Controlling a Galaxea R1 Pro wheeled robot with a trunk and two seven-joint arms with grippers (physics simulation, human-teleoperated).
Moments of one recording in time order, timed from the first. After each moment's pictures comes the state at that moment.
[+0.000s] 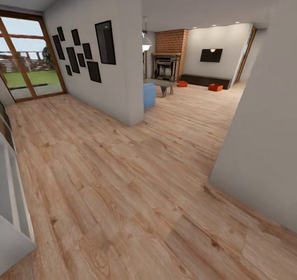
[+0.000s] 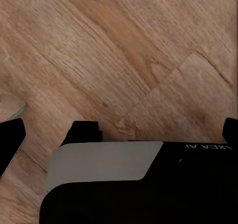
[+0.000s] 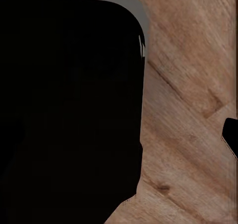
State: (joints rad) left arm -0.29 -0.07 -0.17 -0.10 0.21 -0.06 0.07; right arm -0.04 -0.04 0.01 -0.12 0.01 0.00 0.01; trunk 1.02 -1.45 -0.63
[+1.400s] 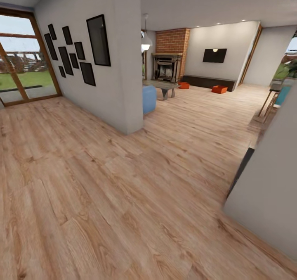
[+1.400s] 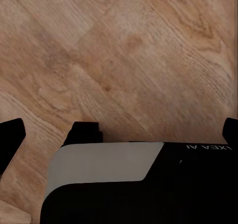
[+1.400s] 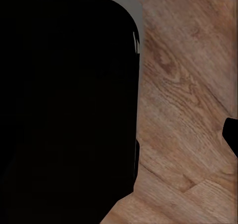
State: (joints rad) left arm -0.29 -0.06 -0.17 -0.10 0.21 -0.06 0.07; right arm -0.04 -0.05 0.01 -0.11 0.00 0.00 0.01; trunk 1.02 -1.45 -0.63
